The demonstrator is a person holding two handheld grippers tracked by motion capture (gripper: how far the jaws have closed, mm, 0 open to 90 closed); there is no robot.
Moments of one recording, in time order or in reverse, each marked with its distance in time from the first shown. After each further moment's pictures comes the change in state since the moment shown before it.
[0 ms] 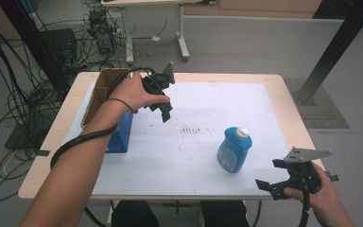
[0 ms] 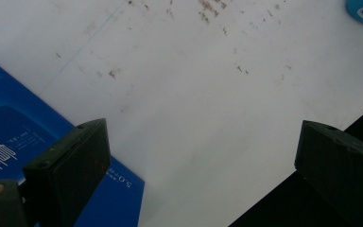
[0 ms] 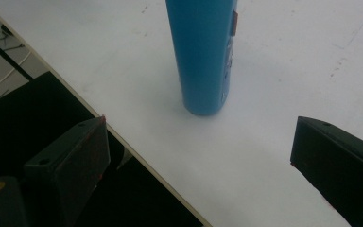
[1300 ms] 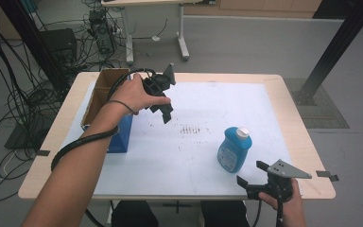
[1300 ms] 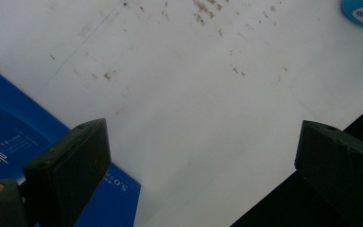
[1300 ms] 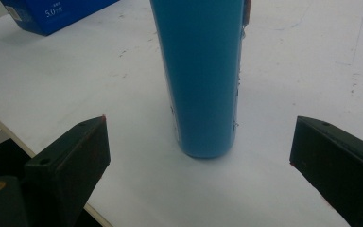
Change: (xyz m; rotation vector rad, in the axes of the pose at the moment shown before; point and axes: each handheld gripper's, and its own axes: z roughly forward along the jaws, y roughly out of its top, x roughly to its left) left arm -0.002 -0.002 0.001 -0.013 -0.007 0.011; right arm 0.031 -0.082 0.072 -0.290 -0.103 0.085
